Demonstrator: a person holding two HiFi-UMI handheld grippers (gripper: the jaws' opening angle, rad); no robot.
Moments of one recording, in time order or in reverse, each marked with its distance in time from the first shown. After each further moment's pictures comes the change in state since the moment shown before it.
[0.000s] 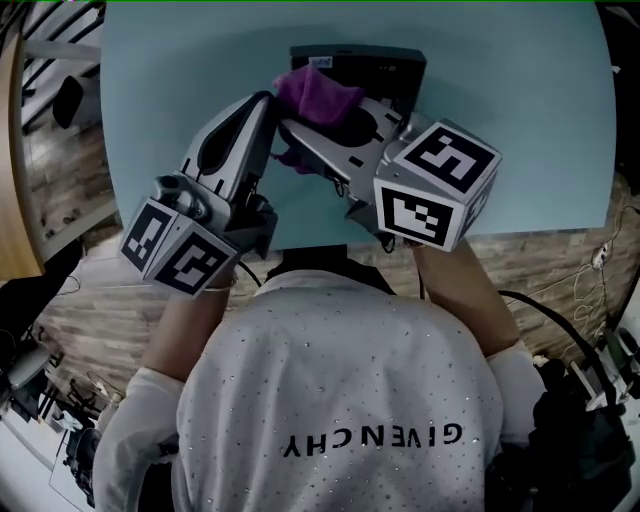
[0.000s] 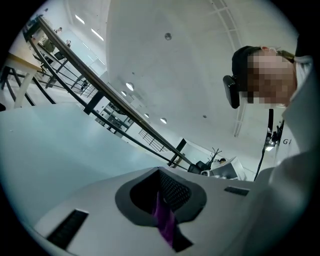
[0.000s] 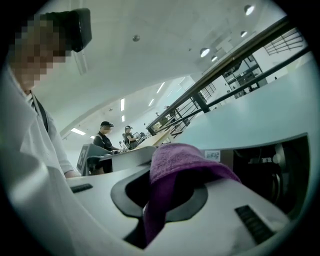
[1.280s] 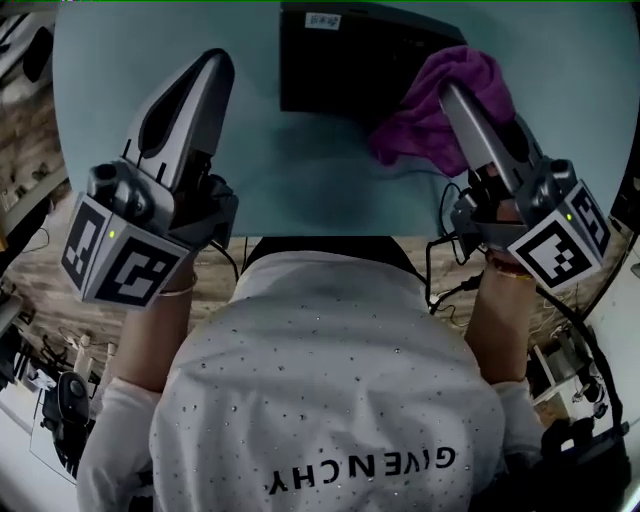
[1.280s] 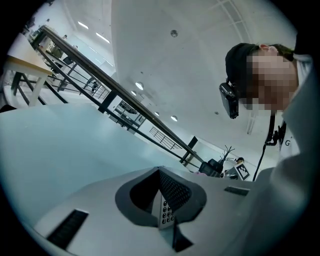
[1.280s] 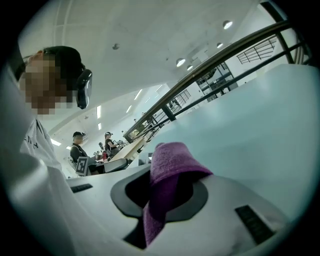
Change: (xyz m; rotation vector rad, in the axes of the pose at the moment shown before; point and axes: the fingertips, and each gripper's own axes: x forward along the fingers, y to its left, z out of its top) left arm 0.015 0.053 -0.017 -0.020 0.033 0.148; right arm -0.115 -0.122 0.001 0.147 -0.068 -0.236
